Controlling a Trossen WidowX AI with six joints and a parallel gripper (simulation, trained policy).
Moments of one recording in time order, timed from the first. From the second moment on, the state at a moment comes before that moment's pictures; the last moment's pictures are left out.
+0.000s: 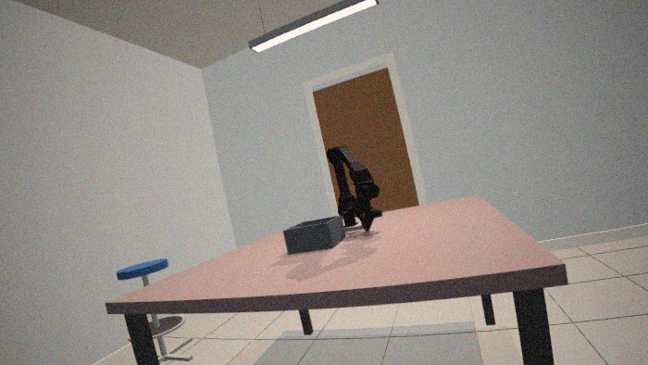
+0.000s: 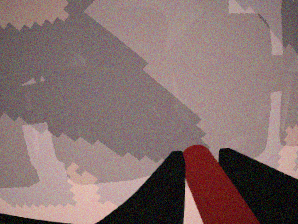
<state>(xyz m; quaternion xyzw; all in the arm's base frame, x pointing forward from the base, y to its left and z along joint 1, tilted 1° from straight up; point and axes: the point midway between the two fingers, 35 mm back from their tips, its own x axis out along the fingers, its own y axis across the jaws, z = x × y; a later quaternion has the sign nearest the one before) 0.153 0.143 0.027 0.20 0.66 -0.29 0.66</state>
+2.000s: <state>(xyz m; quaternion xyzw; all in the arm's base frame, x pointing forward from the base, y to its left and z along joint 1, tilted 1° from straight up) 0.309 -0.003 0.126 0.29 0.49 -0.37 0.73</state>
